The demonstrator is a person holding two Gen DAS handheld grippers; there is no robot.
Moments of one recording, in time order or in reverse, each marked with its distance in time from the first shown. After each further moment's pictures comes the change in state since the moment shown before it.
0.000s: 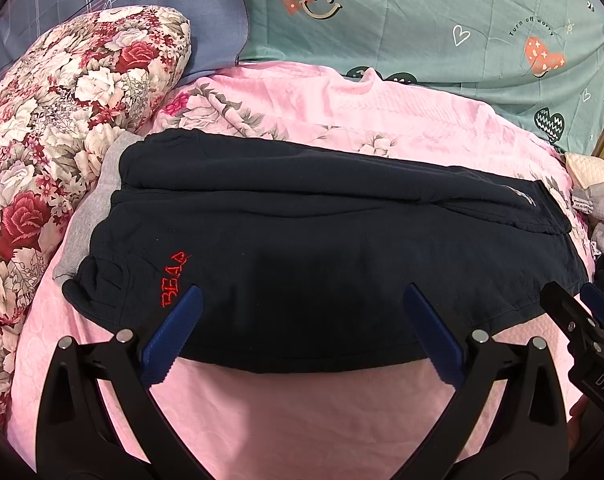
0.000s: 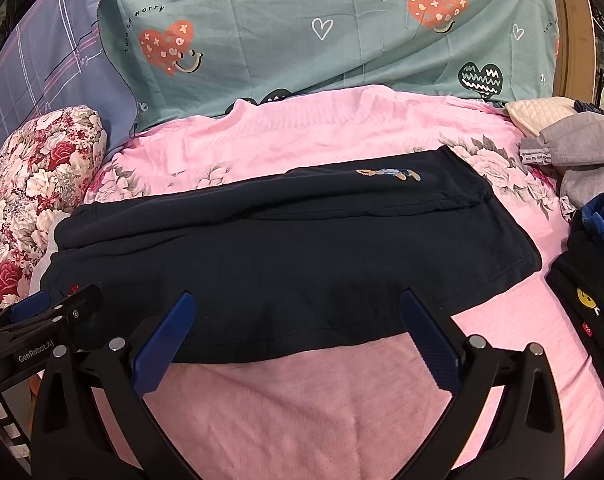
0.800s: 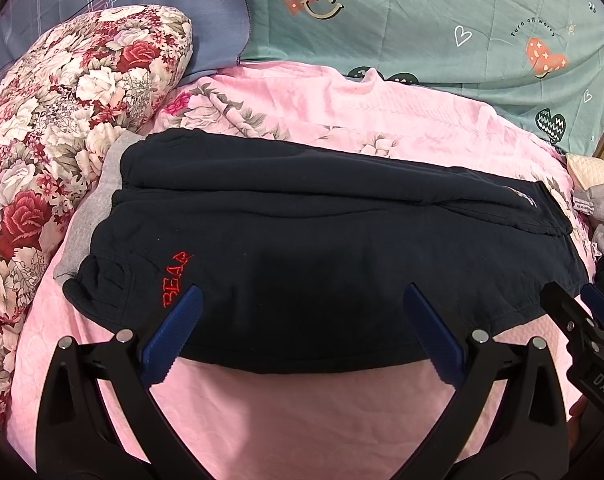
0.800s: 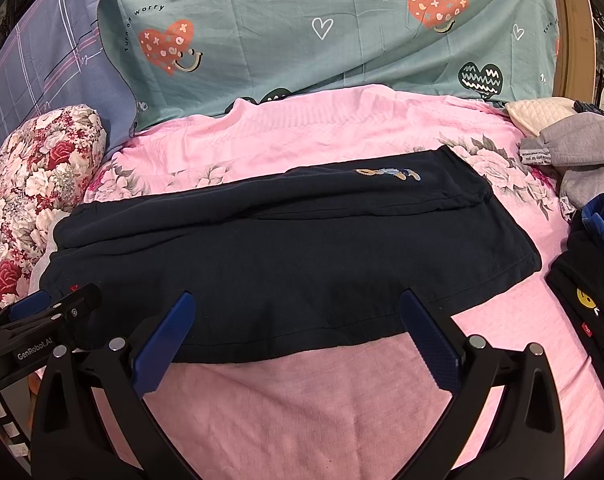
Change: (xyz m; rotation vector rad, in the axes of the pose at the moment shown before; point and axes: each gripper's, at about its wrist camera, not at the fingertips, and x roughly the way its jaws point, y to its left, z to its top) left arm 0.001 0.002 0.001 0.000 0.002 0.003; right arm 0.000 -0.001 0.001 -0.001 0.001 -0.004
